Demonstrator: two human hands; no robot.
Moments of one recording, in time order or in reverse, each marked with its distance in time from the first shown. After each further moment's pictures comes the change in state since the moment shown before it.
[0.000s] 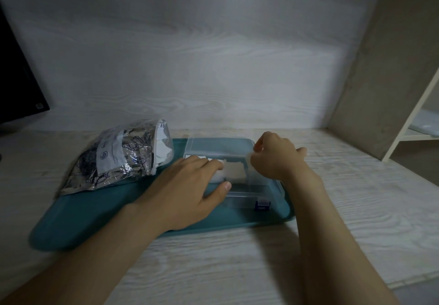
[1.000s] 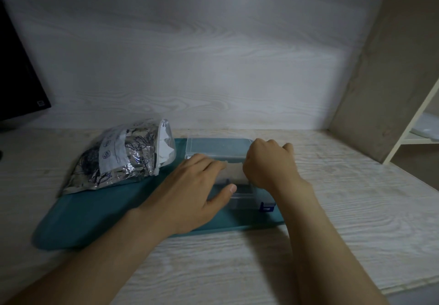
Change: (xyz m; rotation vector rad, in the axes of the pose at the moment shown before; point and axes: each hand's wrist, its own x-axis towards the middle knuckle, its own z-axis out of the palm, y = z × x) left_hand -0.001 0.002 0.003 -0.067 0.075 0.042; right_hand -0.012 -0.021 0.011 -0.300 0.087 -0.182
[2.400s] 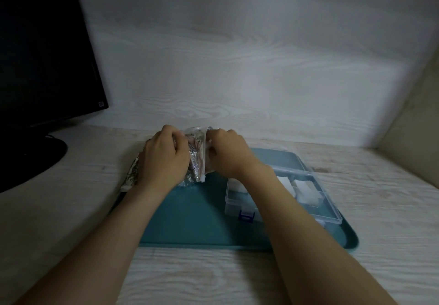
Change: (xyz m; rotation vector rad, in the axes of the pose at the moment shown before) left_hand -0.010 -0.119 -0.030 -0.206 0.529 -0.737; right_hand 0.066 -0.139 0.038 0.265 0.075 -0.546
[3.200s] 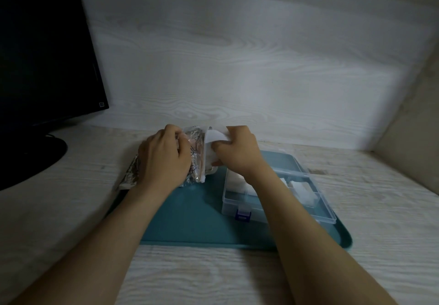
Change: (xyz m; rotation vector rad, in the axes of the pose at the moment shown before) left_hand -0.003 0.003 0.001 0.117 0.052 0.118; right_hand -0.012 0.006 -0.012 0.678 0.141 0.318
